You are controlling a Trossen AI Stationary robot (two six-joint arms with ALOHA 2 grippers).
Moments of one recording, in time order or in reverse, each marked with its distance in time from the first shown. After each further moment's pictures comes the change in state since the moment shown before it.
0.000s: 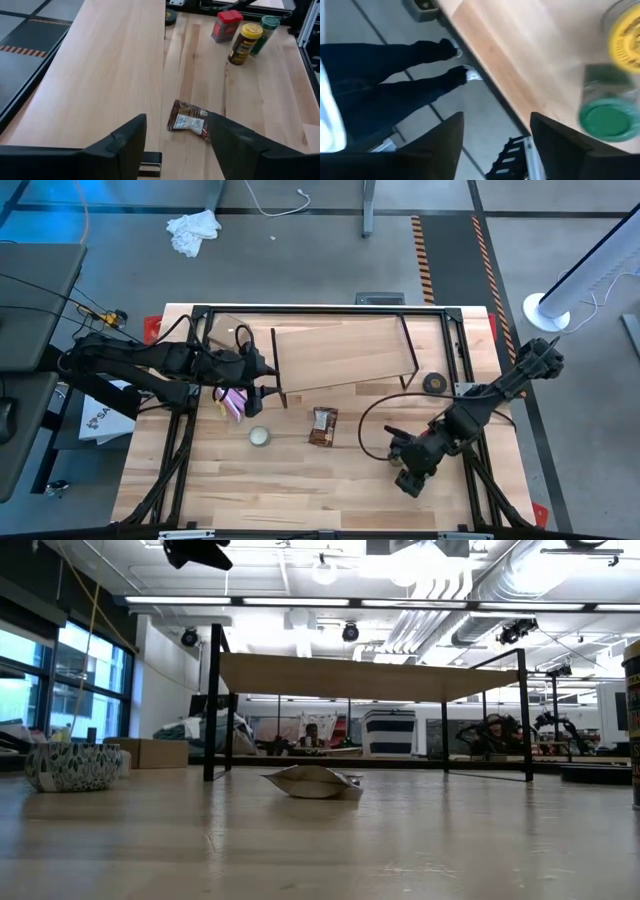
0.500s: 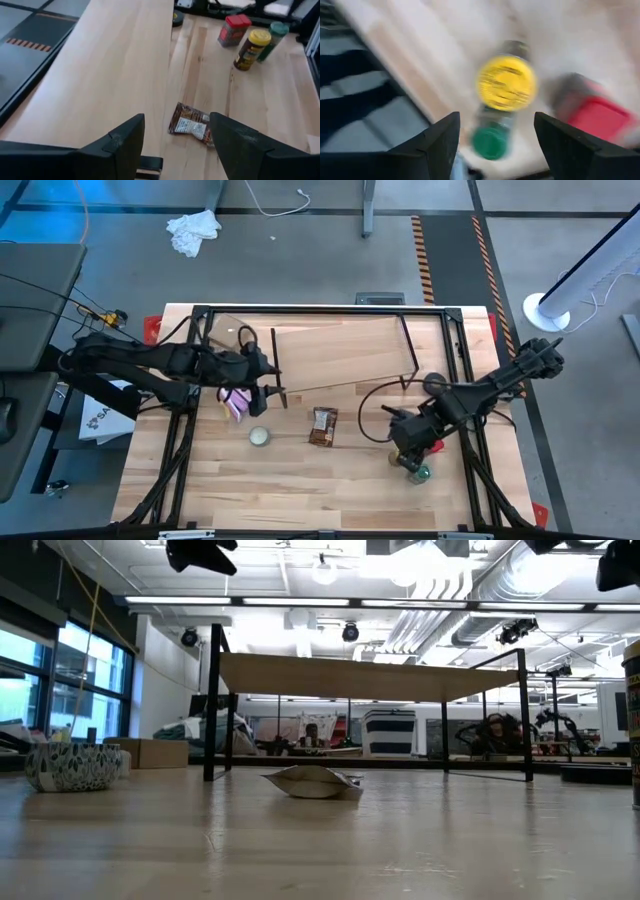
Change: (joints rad) left arm -0.005 0.026 0.000 0.018 -0.028 -0.049; right arm -0.132 0.000 0.000 -0.318 0.088 -0.281
